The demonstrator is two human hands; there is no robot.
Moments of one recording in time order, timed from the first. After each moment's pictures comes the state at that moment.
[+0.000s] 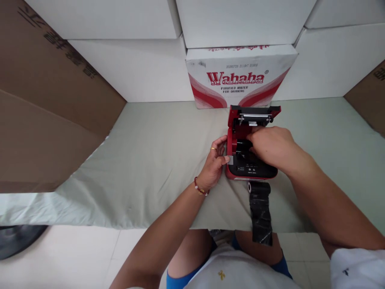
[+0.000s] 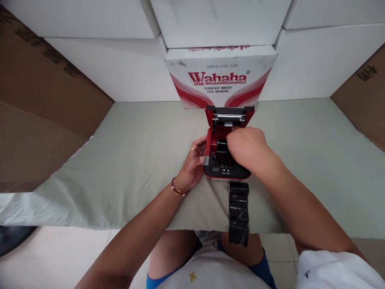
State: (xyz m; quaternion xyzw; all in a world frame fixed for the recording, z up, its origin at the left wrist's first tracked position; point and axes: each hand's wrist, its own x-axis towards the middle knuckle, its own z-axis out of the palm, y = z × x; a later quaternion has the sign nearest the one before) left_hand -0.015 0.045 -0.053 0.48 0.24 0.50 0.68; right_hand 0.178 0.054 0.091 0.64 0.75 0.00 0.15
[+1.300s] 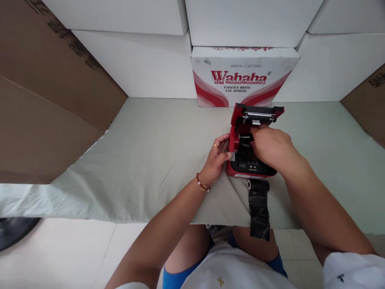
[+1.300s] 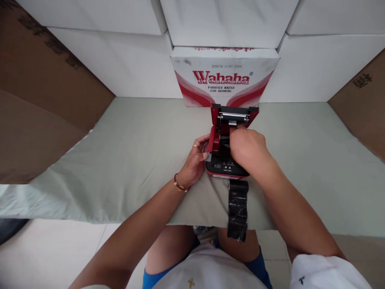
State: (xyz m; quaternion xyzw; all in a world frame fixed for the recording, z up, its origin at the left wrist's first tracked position) left_hand -0.008 0.046 -0.049 0.44 0.24 0.52 0.69; right_hand 0.164 0.045 0.093 0.70 0.70 -0.02 0.13
